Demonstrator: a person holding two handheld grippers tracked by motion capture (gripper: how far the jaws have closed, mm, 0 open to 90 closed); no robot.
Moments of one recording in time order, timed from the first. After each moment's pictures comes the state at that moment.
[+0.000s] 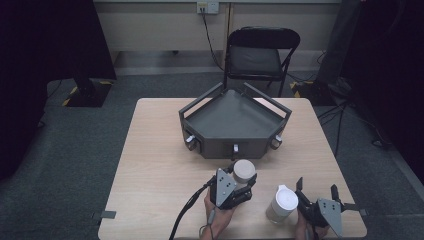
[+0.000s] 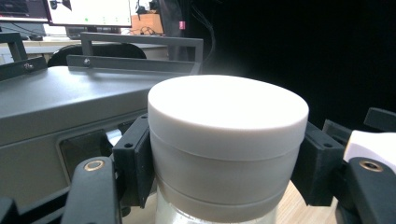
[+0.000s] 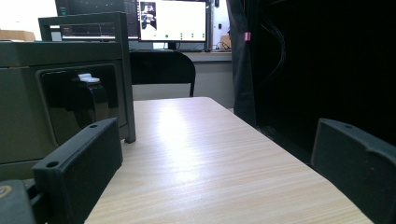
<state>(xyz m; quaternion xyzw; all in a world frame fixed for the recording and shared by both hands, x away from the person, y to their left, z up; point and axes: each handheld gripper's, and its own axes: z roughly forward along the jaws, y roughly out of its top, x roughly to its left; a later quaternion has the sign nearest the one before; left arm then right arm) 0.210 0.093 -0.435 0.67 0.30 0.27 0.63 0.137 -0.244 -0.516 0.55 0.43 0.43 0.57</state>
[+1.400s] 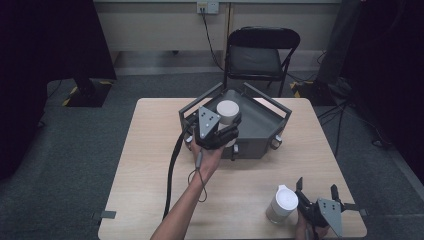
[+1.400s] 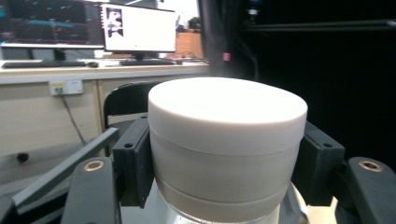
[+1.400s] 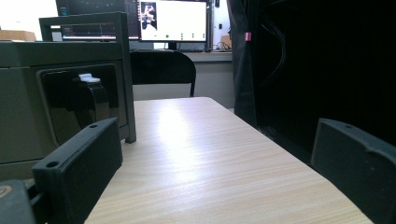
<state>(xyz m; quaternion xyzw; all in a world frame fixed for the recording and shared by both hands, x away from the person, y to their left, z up) 0.298 0.107 -0.330 0.61 0.37 0.32 0.62 0.137 -0.244 -0.516 0.55 0.43 0.43 0.57</state>
